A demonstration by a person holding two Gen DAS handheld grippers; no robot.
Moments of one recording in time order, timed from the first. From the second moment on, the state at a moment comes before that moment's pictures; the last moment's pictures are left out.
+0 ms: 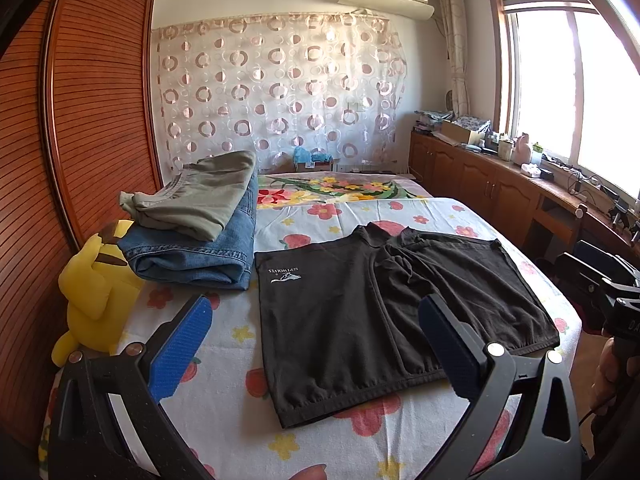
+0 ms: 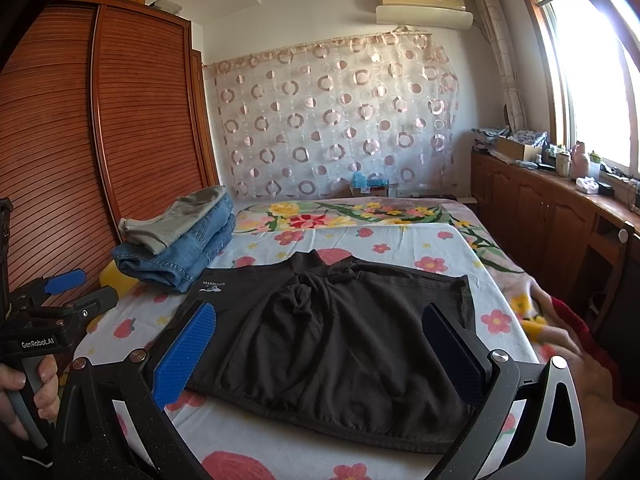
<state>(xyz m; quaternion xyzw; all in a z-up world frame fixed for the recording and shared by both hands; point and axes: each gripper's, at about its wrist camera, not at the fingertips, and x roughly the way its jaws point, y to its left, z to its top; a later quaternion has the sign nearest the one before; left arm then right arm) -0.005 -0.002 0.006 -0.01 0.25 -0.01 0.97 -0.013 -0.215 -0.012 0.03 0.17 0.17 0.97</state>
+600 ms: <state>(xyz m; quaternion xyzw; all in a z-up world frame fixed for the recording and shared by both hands) -0.006 -0.002 0.007 -0.01 0.25 -0.01 0.97 -0.014 -0.214 -0.012 0.03 0.17 0.17 0.97</state>
